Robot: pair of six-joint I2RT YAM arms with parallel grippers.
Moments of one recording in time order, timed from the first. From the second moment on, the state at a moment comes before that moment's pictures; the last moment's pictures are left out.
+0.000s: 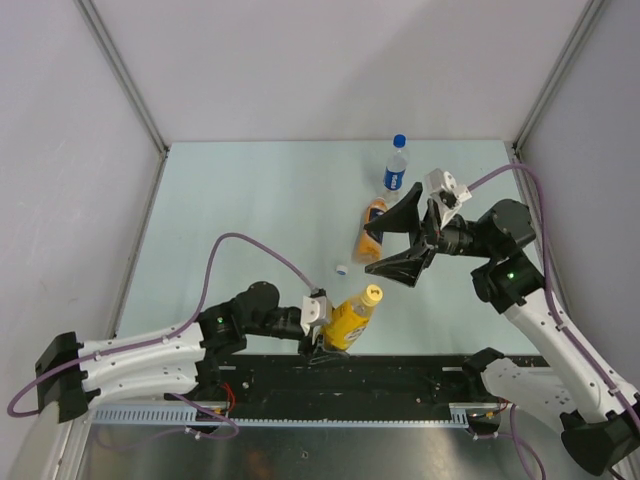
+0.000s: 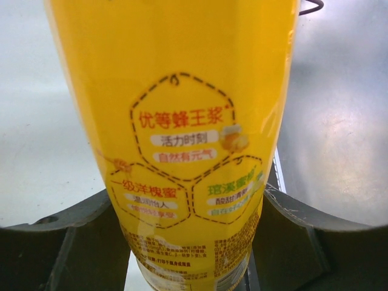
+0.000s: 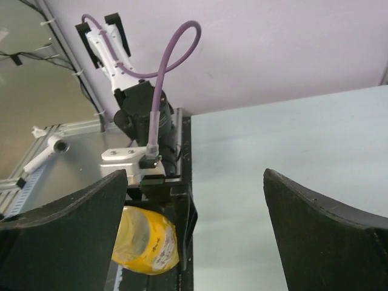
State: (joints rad) left arm -1.13 0.87 0.47 0.17 0.48 0.01; right arm 0.50 0.90 0.96 0.19 -1.03 0.36
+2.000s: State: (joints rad) left arm -1.19 1.13 0.62 -0.17 -0.73 -0.12; right arm 0.64 1.27 1.08 -0.09 -0.38 0.55
